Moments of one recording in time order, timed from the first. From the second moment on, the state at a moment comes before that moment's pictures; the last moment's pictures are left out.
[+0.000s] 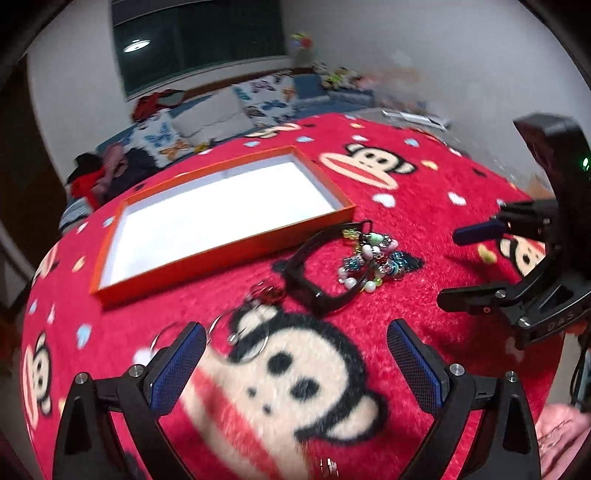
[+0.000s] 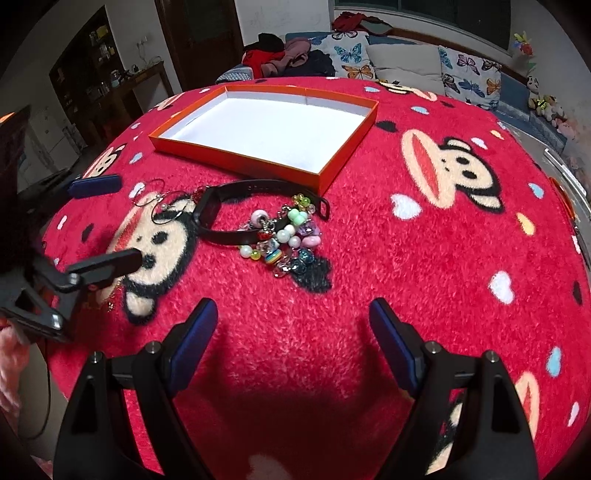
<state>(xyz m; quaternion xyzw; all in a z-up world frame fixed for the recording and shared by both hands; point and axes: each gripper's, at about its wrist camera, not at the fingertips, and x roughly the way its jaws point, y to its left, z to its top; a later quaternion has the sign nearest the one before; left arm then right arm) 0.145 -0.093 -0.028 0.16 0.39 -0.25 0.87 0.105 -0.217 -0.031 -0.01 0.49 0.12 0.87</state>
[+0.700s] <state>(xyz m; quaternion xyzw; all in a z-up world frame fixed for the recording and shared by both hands) 0.195 -0.139 -0.068 0.21 0.40 -0.33 0.83 0.146 -0.217 -0.046 0.01 0.50 0.18 0.84</state>
